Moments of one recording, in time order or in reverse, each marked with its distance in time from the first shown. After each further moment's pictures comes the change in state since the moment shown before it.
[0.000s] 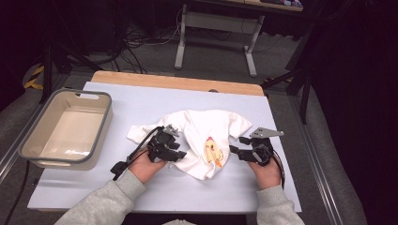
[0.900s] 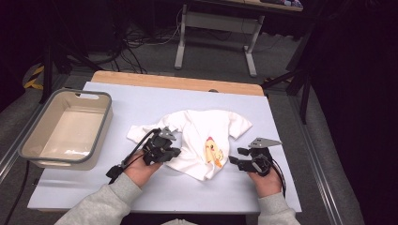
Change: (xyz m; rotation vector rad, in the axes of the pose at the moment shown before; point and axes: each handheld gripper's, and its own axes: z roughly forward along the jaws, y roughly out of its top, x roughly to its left) left arm -0.013 -0.010 -0.034 -0.055 0.045 0.018; right arm 0.010 -0.025 -0.002 0.052 0.036 0.023
